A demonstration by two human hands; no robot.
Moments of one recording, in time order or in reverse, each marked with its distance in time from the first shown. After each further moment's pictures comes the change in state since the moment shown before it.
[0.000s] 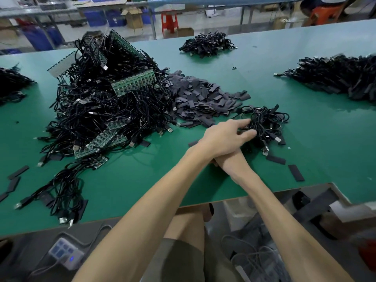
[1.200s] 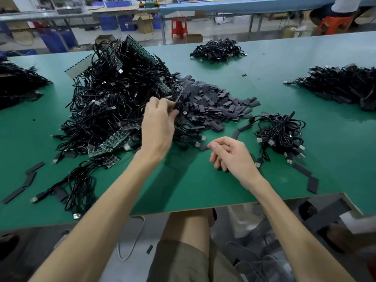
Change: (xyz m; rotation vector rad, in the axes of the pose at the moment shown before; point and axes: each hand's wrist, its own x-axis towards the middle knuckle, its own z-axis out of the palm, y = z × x) left_hand -0.062 -0.101 -0.076 0.156 0.819 -0.127; right_hand 0.004 -0.001 0.001 0.120 -0.079 -0.084
